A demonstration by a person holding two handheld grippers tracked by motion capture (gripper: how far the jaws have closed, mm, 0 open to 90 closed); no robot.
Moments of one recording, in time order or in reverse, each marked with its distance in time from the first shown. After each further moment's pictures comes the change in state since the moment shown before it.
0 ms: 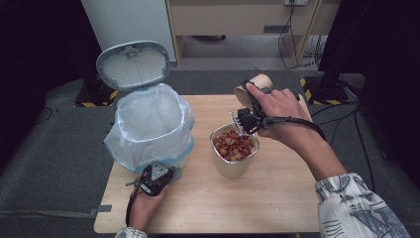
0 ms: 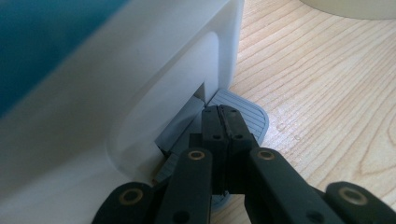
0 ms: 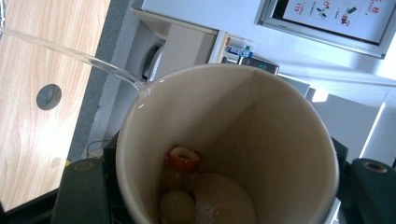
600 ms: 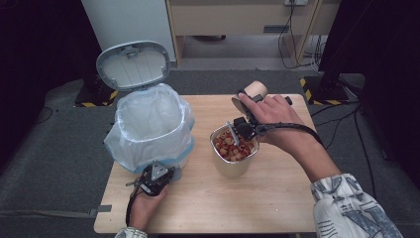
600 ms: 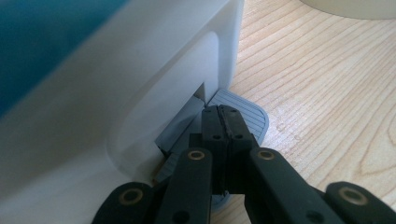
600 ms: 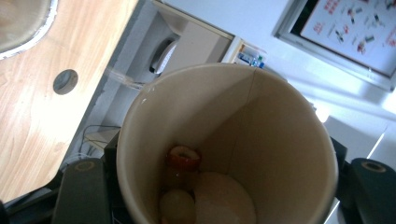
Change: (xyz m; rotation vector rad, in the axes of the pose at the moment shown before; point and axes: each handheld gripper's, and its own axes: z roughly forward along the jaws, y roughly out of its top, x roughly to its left) left arm 0.000 0.000 0.000 0.001 0.000 0.001; right arm 0.024 0.017 0.009 0.006 0.046 -0.163
